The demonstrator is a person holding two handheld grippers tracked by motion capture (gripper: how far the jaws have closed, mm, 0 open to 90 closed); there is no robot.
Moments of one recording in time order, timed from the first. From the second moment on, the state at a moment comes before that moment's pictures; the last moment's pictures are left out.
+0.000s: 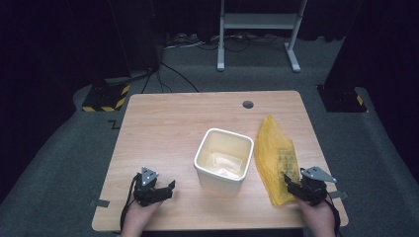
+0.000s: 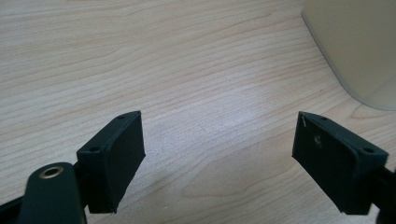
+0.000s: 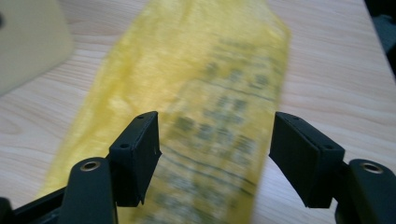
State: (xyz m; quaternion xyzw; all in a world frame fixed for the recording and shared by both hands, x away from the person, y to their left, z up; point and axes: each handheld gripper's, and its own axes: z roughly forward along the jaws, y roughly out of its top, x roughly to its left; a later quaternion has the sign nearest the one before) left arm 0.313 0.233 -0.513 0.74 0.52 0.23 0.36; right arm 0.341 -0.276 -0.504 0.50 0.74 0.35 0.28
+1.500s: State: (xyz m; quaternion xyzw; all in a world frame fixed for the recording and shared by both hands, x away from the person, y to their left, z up) left arm 0.302 0.219 -0.452 0.70 0.47 0.26 0.46; right arm 0.332 -0.264 -0.512 0.49 0.75 0.36 0.26
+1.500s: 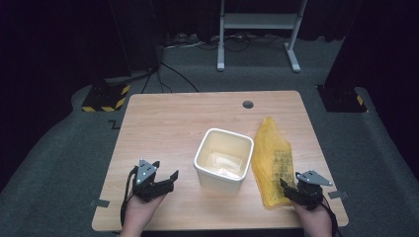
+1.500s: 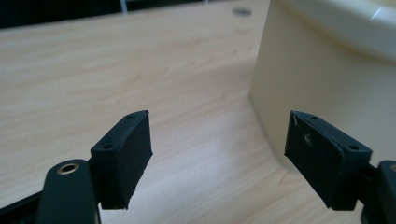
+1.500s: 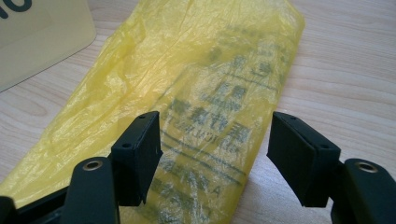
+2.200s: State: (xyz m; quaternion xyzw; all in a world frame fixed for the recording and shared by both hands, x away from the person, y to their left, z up) left arm 0.295 0.171 -0.395 0.63 0.39 0.36 0.57; right arm 0.333 -0.263 -0.515 0.49 0.75 0.36 0.26
